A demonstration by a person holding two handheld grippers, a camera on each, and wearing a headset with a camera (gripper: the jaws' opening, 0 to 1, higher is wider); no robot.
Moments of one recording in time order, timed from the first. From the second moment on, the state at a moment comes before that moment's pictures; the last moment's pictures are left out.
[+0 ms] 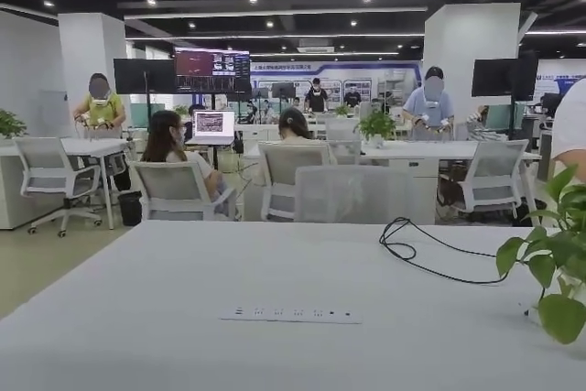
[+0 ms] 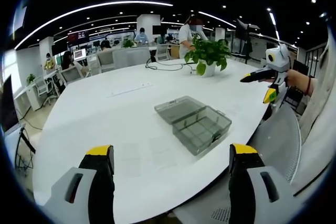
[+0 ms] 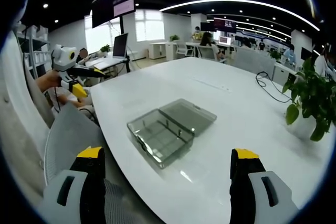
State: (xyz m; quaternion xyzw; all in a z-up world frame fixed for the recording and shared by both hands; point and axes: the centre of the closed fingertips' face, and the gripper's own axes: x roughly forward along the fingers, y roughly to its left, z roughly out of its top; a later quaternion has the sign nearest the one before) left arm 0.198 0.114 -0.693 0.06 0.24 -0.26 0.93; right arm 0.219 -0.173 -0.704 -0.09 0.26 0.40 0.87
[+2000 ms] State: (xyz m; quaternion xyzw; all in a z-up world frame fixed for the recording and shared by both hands) left arm 0.275 0.174 -0.838 0.07 0.44 -0.18 0.88; right arm 0.250 -0.124 -0.721 -0.08 0.28 0.47 0.84
